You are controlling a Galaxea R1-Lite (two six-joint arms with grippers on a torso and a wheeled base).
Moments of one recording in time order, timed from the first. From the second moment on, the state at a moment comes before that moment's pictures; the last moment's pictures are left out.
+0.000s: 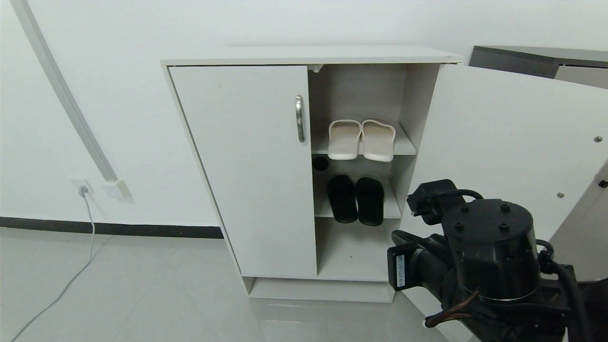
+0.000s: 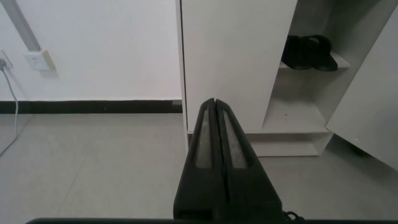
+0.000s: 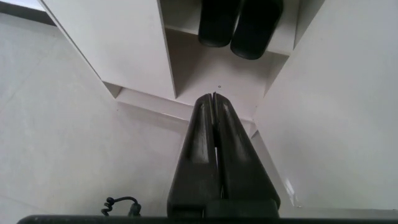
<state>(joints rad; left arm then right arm) 0.00 0.00 0.00 0.00 0.00 0.01 0.98 1.63 -0.76 -0.49 -0.68 0.27</state>
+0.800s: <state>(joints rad) 0.00 0.00 0.00 0.00 0.00 0.01 0.98 1.64 -0.76 -0.49 -0.68 0.27</state>
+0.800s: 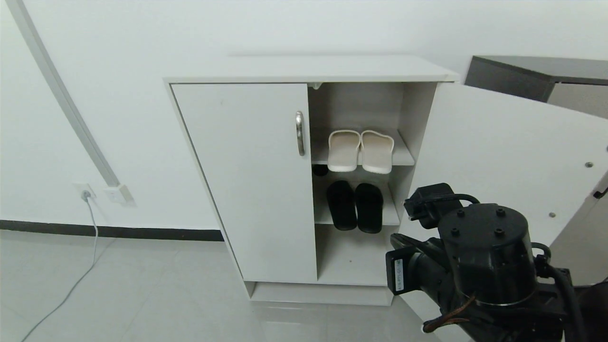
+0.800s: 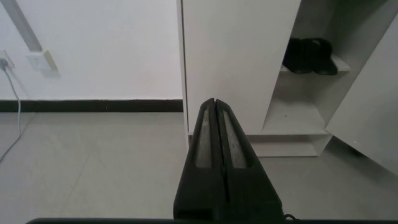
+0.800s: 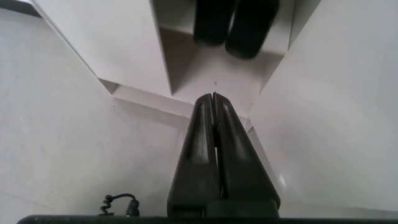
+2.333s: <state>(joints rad) 0.00 0.00 0.00 0.00 0.00 0.01 0.98 1.64 -0.75 -0.49 -0.68 0.26</state>
